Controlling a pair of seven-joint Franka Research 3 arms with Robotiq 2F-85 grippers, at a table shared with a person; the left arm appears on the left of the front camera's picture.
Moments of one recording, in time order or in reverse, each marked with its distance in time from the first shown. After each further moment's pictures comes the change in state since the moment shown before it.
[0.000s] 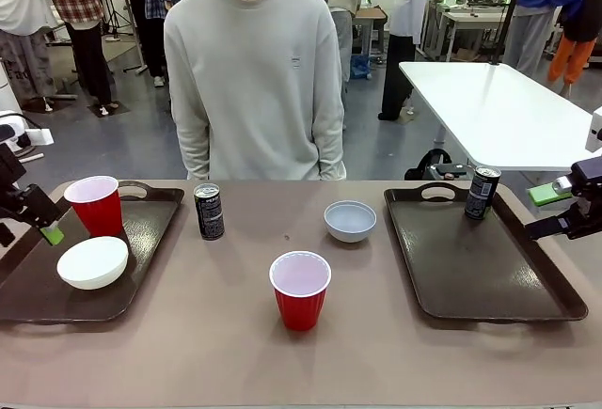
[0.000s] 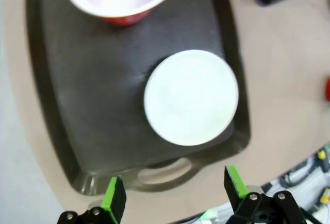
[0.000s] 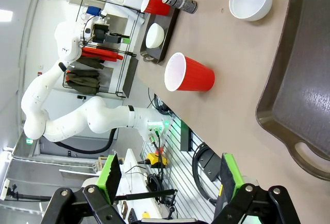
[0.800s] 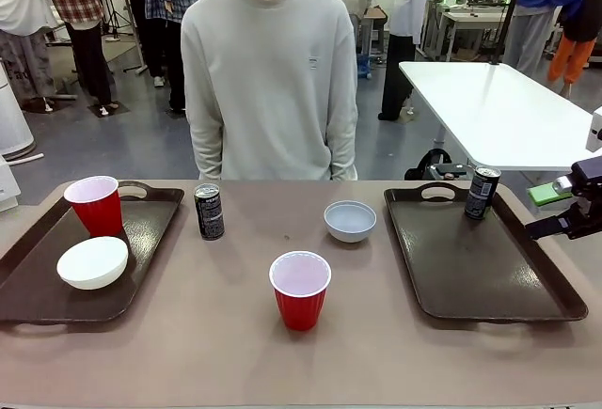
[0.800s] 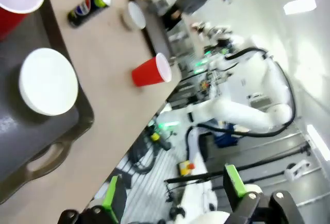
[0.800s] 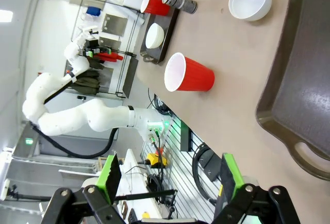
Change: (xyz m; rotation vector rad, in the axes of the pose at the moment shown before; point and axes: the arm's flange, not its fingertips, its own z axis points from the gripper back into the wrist) left arm -0.102 0.149 0.029 -1.078 -0.184 -0.076; right arm 0.000 0.000 0.001 0.000 -0.002 -0.001
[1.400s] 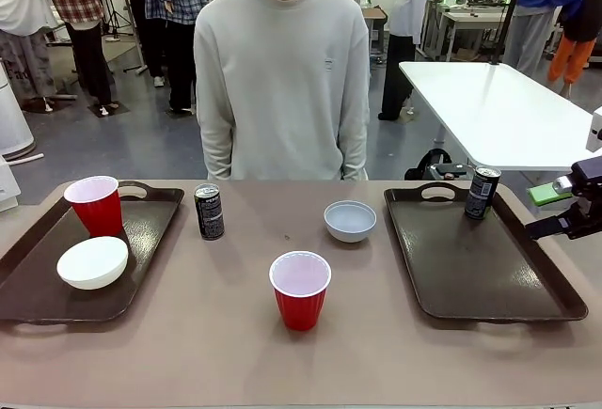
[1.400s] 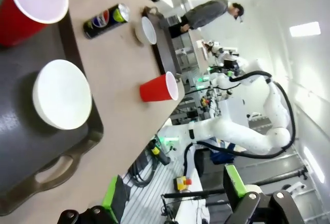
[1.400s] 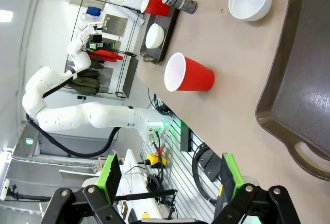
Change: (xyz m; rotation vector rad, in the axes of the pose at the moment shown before) left arm 0.020 0.012 -0.005 0.022 -0.050 0.073; right arm 0.000 0.000 0.000 0.000 0.000 0.000
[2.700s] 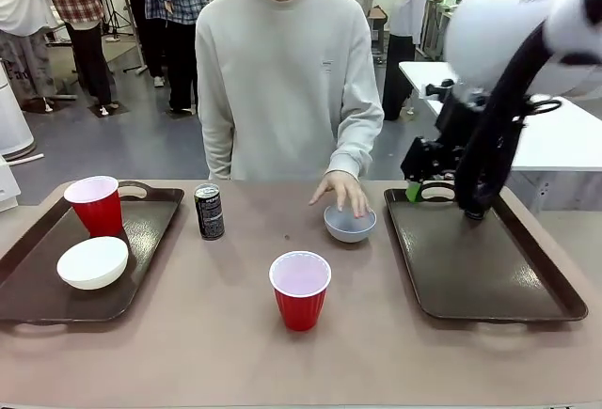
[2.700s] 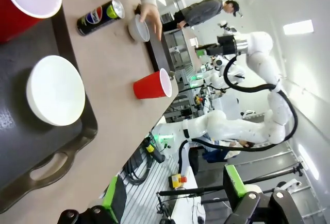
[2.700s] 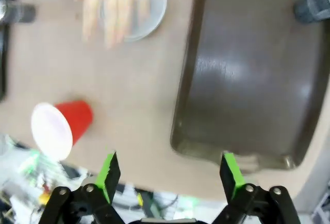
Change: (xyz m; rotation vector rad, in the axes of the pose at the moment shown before) left arm -0.004 0.002 0.001 -0.024 0.008 0.004; right arm 0.129 0.097 -0.182 -1.004 0.161 -0.061
